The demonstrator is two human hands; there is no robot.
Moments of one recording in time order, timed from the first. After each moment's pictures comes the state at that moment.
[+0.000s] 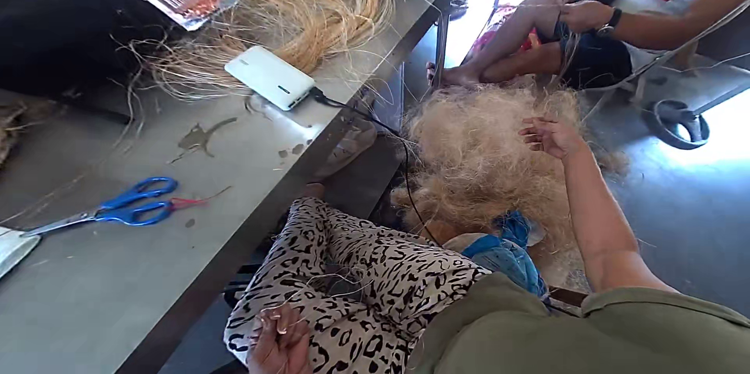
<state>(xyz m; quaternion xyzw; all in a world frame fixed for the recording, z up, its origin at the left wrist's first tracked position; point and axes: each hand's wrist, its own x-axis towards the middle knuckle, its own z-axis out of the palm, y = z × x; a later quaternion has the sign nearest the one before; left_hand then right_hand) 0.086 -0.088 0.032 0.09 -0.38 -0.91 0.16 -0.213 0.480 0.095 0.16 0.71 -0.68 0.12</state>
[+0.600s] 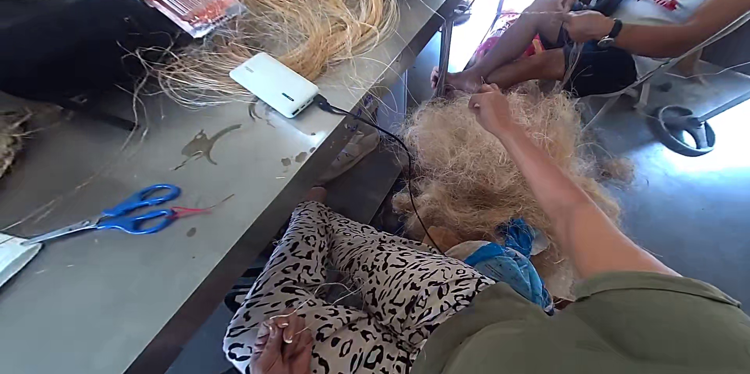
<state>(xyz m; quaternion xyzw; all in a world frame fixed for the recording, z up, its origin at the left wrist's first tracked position) 0.087 -0.084 0.033 0.11 -0.43 -0.88 0.16 -0.306 0.342 0.113 -0.13 0.97 -0.17 -0.05</state>
